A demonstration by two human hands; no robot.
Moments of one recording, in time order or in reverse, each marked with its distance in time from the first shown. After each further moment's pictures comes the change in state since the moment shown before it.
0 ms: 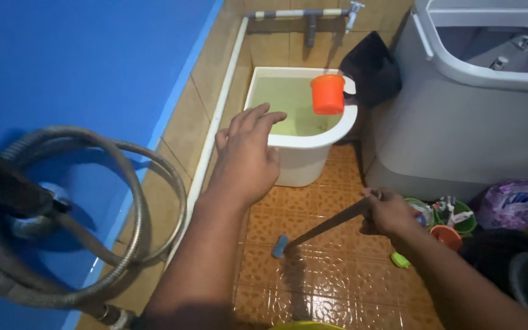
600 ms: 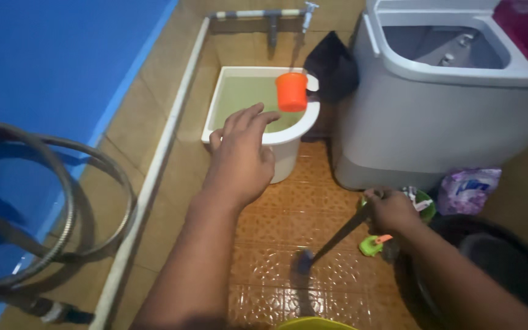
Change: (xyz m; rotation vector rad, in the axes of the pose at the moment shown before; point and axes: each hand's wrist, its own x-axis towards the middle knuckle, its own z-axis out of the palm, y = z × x) left_hand -0.005 0.082 0.046 -0.058 -0.031 0.020; right_hand -0.018 0.020 -0.111 -0.382 0.190 -0.093
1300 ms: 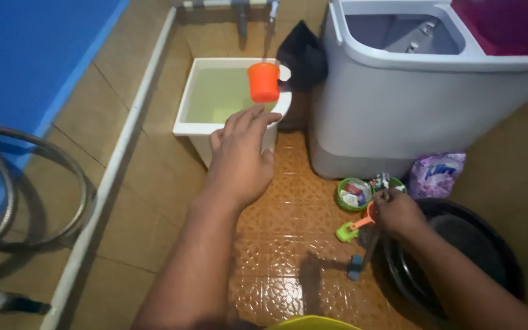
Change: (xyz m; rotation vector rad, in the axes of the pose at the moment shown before) left_hand -0.014 0.065 0.048 -0.022 -0.036 0.034; right_hand 0.032 0.119 -0.058 -0.300 0.173 -0.097
